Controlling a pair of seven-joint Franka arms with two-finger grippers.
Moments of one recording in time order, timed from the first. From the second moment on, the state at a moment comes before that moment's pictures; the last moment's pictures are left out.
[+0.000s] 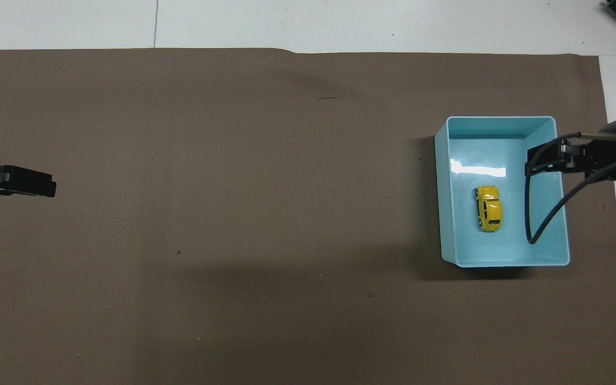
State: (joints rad) left arm -0.09 -0.08 0.00 -1.61 -0.01 1.56 0.03; right arm -0.15 0.04 0.19 -1.56 0.00 1.58 0.16
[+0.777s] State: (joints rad) left arm -0.09 -0.08 0.00 -1.61 -0.01 1.56 0.03; right arm -0.15 0.05 0.19 -1.52 0.01 1.57 0.11
